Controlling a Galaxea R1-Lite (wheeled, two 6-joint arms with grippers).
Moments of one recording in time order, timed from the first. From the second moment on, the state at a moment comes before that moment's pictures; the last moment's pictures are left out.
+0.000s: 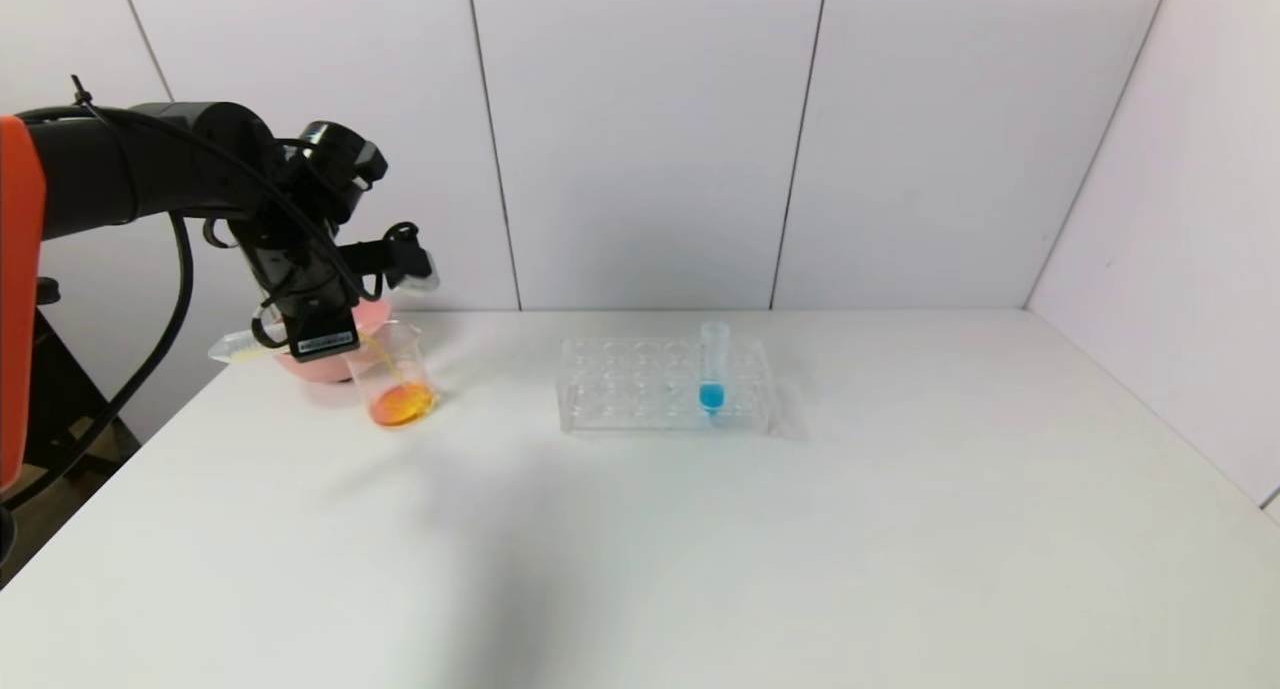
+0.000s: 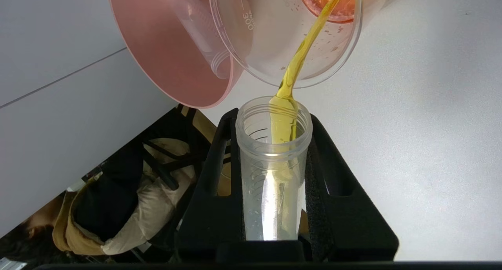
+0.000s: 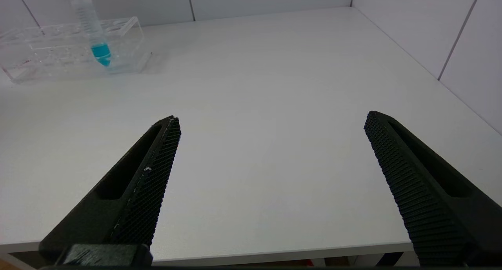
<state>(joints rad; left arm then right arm) -0.13 2.11 -2.02 0.90 0.39 0.99 0.00 0.00 0.00 0.00 -0.04 0.09</state>
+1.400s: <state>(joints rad) -0.15 2.09 -2.01 0.85 0.43 0.87 0.00 0.00 0.00 0.00 -0.04 0.09</state>
